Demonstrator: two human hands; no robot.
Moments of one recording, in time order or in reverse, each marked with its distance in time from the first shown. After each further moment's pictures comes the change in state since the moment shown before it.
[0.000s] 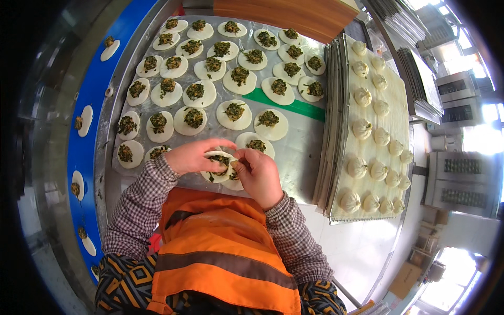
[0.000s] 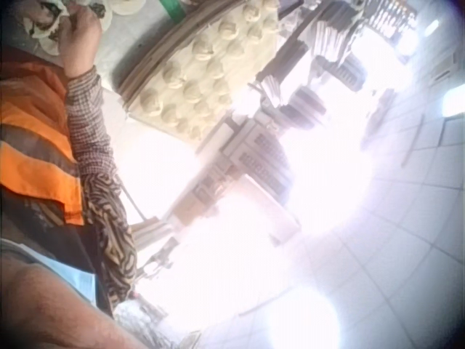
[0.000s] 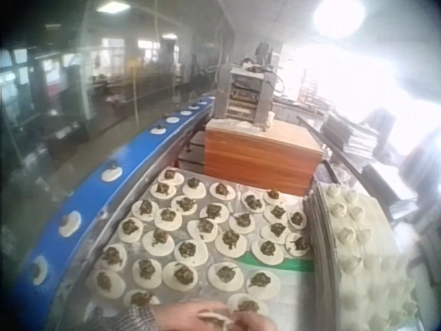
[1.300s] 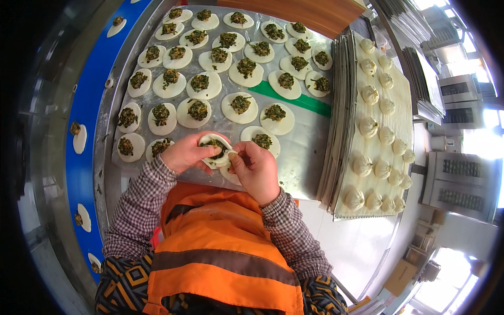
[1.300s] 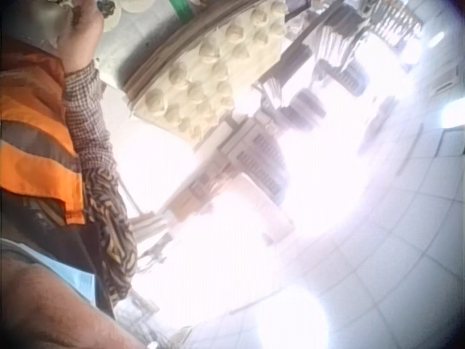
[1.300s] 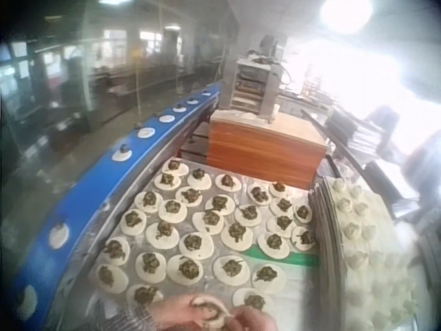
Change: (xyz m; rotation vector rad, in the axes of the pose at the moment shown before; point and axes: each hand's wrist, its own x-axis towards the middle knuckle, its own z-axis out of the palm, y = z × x) left_hand -0.017 -0.015 -0.008 -0.379 0.183 -0.287; right_hand 0.008 -0.014 0.017 0.299 -0.031 0.157
